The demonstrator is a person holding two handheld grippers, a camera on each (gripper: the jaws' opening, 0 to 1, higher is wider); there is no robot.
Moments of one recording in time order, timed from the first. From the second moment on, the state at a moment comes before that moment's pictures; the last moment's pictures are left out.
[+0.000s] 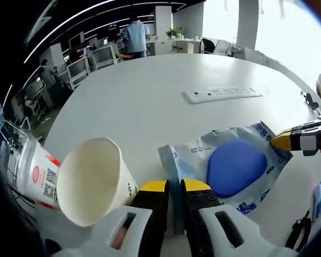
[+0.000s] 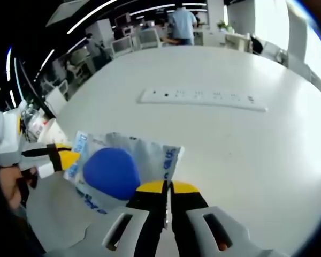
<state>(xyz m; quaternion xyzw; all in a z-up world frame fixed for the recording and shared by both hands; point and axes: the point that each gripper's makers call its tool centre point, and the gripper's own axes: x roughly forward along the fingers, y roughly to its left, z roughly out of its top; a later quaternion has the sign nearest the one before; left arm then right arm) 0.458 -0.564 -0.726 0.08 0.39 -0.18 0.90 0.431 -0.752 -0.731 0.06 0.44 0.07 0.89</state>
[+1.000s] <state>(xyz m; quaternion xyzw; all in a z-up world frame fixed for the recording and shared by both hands) 0.462 -0.570 -0.718 0.08 0.39 -0.18 0.90 0.433 -0.763 -0.730 0.07 0.44 0.06 0.89</state>
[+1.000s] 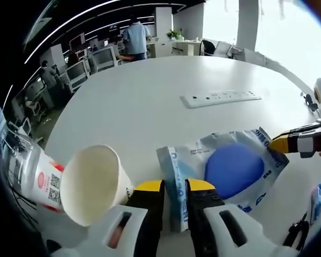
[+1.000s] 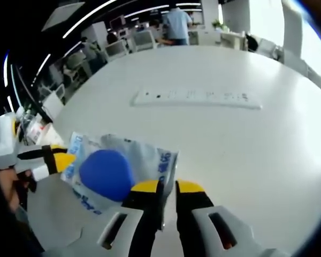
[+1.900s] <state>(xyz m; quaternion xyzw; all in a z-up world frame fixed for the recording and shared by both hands) 0.457 -0.574 -0.715 0.11 0.39 -0.18 0.90 0.440 -0.771 -0.718 0.06 0.42 0.05 0.90</state>
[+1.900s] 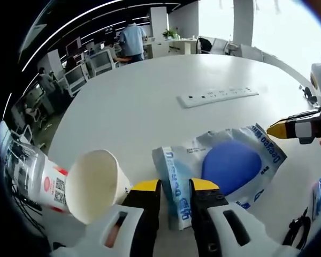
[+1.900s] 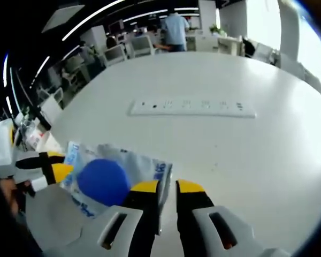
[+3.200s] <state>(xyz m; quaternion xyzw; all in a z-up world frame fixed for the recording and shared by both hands) 0.429 -0.585 -0.693 0.09 0.36 -0.20 0.90 0.409 -0.777 -0.699 0.06 0.41 0.04 0.91</state>
